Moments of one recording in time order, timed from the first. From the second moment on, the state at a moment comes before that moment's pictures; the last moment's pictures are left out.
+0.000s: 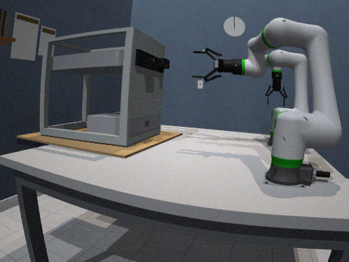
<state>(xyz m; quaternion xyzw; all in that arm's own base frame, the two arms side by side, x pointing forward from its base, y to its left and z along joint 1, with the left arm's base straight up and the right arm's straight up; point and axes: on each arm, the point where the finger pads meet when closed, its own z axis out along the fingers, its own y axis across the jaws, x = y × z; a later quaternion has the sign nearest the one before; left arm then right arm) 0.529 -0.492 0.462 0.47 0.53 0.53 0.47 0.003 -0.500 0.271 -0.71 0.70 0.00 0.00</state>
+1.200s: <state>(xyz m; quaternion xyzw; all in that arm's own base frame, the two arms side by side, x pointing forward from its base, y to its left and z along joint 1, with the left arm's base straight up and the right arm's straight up) 0.656 -0.564 0.482 0.47 0.53 0.53 0.47 0.003 -0.500 0.271 -0.71 0.70 0.00 0.00</state>
